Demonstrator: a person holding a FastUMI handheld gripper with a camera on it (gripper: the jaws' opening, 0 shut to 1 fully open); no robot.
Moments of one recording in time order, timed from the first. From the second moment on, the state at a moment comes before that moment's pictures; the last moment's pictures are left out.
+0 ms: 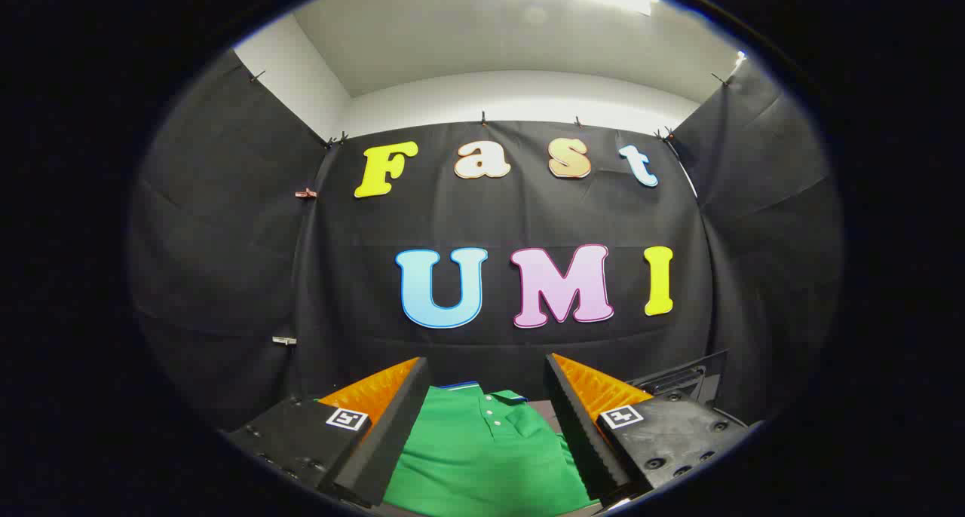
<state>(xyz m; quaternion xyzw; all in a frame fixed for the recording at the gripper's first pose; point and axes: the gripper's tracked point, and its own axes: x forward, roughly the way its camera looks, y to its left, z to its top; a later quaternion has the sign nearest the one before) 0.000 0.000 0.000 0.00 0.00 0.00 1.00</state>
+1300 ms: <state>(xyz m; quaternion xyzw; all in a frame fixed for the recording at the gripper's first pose) 0.026 0.005 -0.003 0.01 0.04 0.02 1.00</state>
